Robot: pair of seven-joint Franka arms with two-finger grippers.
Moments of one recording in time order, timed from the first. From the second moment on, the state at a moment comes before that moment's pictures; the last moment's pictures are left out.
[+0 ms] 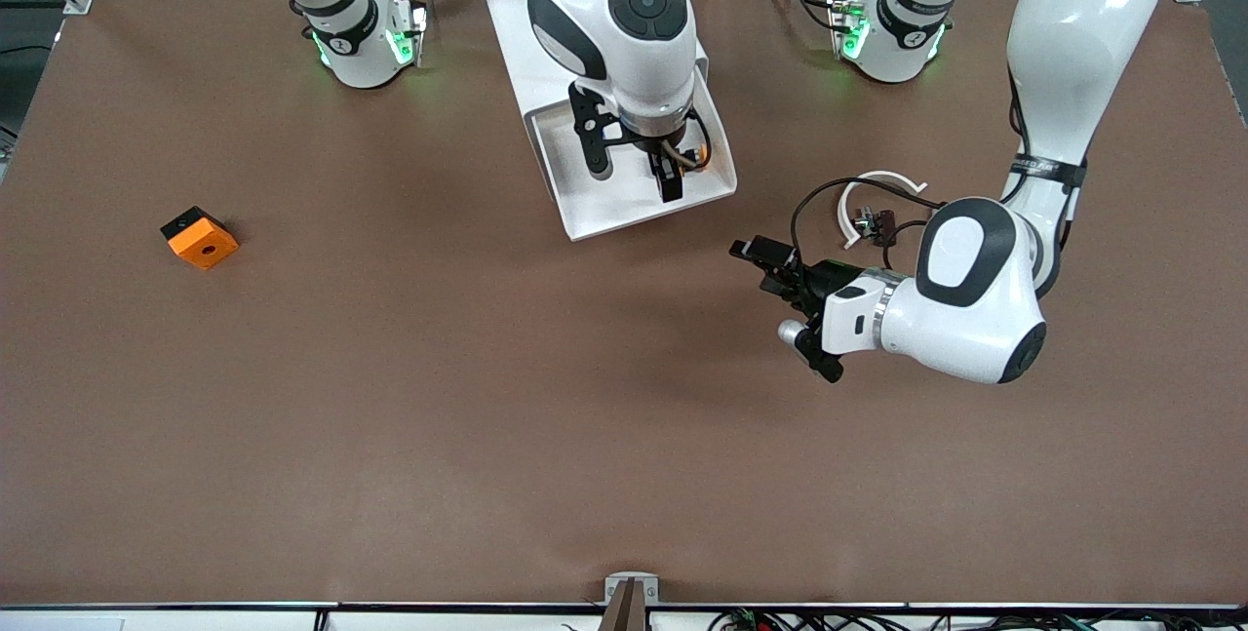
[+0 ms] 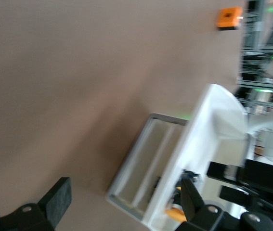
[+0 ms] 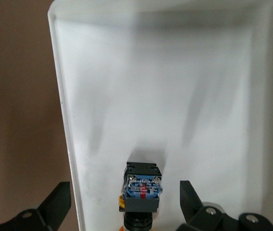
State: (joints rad) left arm -0.03 0.62 -0.32 -1.42 -0.60 1.66 0.33; right arm 0.90 0.53 0.00 -1.30 0.14 1.80 2.20
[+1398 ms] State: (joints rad) left arm -0.19 0.54 -0.32 -1.38 -0.04 1.79 -0.60; right arm 0.93 0.58 0.00 -1.29 0.15 1.83 2.20
